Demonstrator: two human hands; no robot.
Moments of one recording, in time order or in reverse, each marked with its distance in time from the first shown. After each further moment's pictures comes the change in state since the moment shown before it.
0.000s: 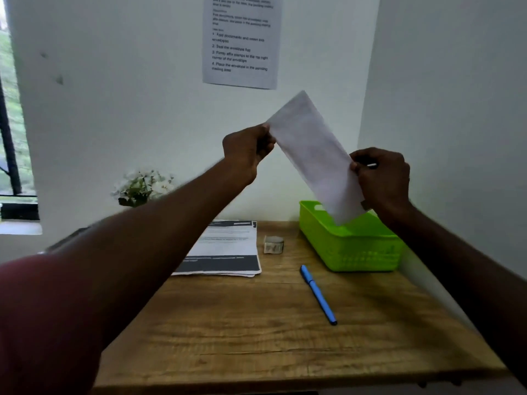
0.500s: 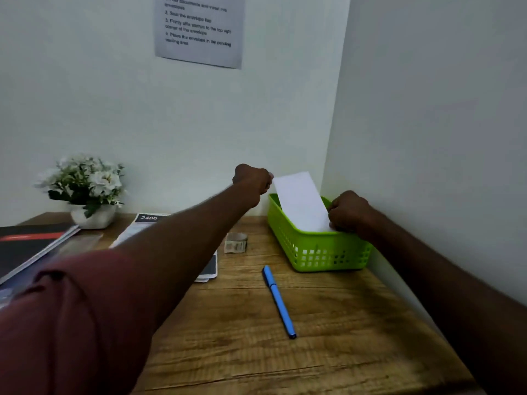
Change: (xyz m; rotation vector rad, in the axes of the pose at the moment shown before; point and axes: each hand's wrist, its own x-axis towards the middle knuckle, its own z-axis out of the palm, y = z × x) left_hand 0.052 -0.143 0.032 0.560 0.099 -0.220; right_hand 0.022 0.093 0.007 -0.546 -0.512 0.341
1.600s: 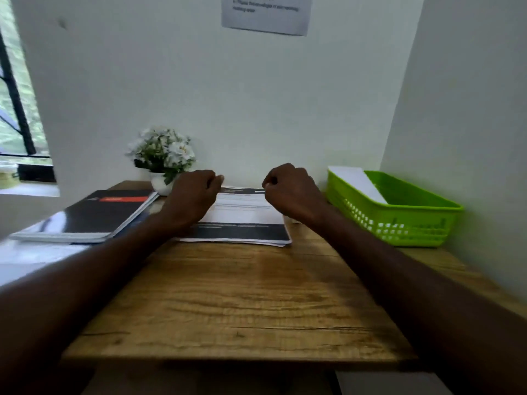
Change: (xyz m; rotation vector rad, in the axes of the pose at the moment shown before) left_hand -0.058 -0.054 -0.257 0.974 0.157 0.657; right_hand -0.110 -0.167 0.115 0.088 -0.052 -0.497
